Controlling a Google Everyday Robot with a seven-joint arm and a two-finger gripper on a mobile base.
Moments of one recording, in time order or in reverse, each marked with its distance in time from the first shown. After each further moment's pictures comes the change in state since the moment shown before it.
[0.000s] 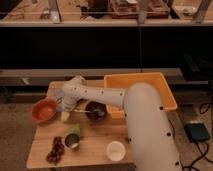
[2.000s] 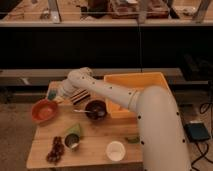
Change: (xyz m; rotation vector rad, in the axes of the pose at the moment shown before) arm -0.090 -0.043 -0.070 0.096 -0.359 -0.159
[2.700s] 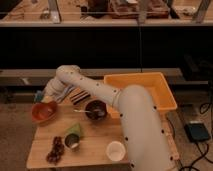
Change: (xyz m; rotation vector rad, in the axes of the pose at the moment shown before) arm -0.042 0.012 0.033 -0.128 -0.040 -0.092
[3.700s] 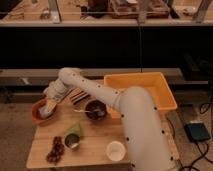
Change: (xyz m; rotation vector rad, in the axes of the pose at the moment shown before) arm 0.014 0.014 0.006 -0.053 -0.026 -0.022
